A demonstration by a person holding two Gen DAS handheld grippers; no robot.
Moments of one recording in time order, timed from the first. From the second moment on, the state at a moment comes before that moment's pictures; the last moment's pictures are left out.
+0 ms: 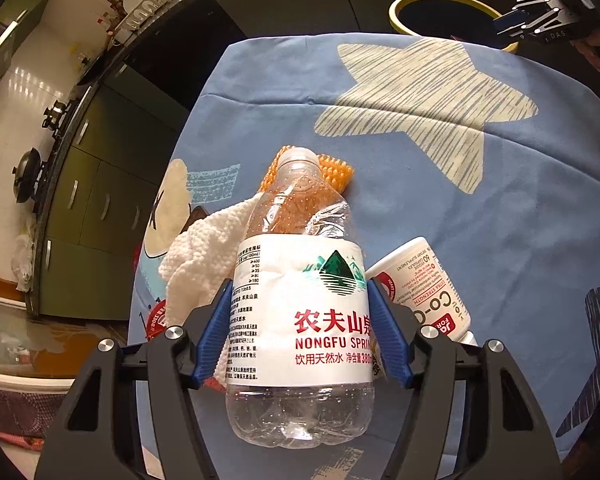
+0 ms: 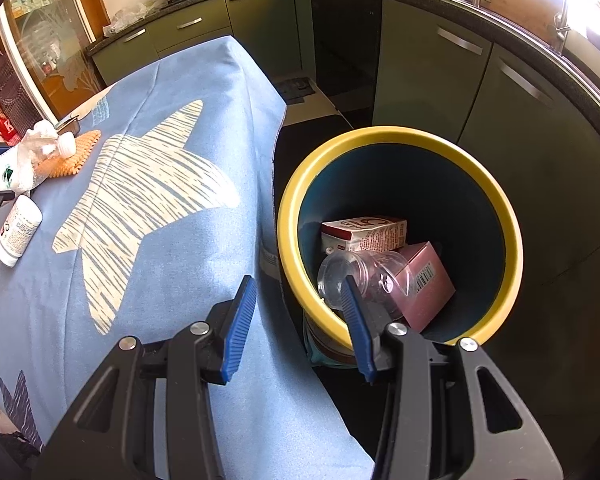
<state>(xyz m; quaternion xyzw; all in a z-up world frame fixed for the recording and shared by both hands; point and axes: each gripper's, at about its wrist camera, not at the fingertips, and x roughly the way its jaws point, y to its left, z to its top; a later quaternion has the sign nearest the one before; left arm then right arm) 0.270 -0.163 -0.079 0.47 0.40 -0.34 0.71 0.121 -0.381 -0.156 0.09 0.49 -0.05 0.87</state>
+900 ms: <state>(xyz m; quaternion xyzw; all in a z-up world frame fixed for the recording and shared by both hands) 0.164 -0.373 -0.041 0.39 0.36 -0.49 0.69 0.040 -0.450 -0.132 0.13 0.43 -0.11 0.89</state>
